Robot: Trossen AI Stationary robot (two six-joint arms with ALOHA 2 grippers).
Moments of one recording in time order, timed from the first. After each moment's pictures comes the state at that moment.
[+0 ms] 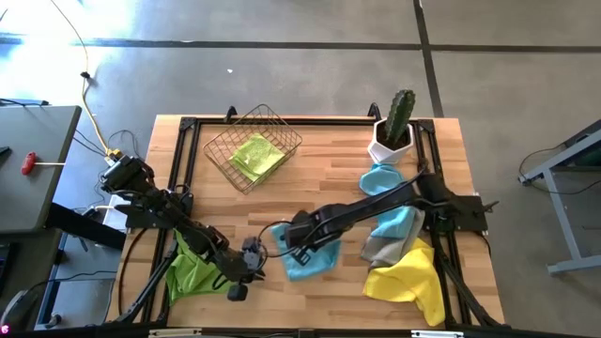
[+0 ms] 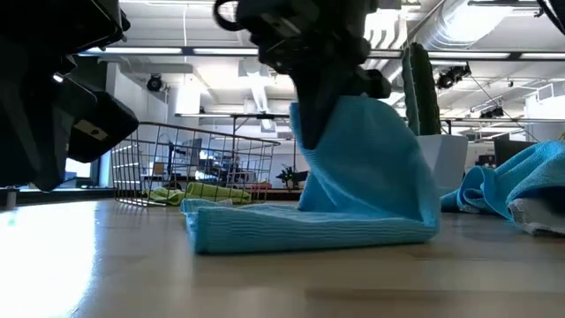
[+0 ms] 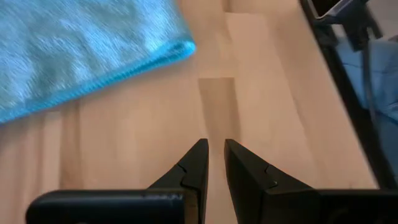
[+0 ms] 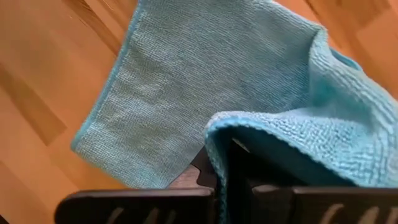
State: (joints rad) left arm -0.54 1.63 0.67 0.13 -0.17 -0.49; right arm 0.28 2.13 1.80 -1.02 0.06 0.96
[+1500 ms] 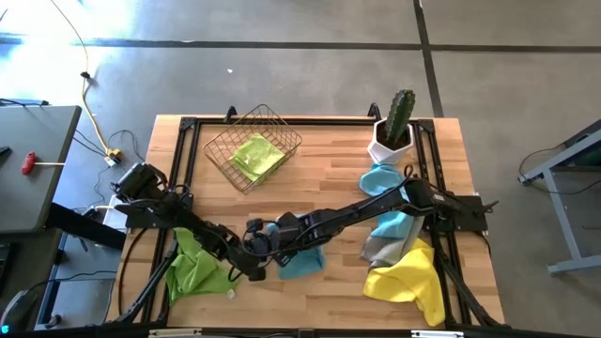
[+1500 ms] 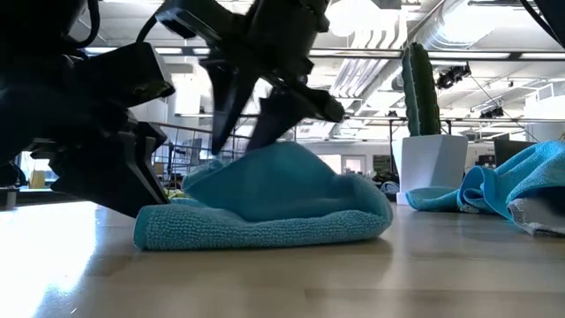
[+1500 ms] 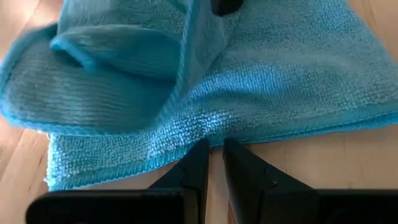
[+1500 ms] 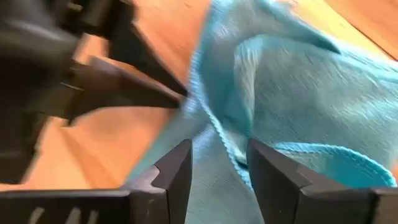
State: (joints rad) left arm -0.45 1.77 0.67 0.15 -0.50 -0.47; right arm 0.27 2.24 1.88 -0.82 0.12 1.04
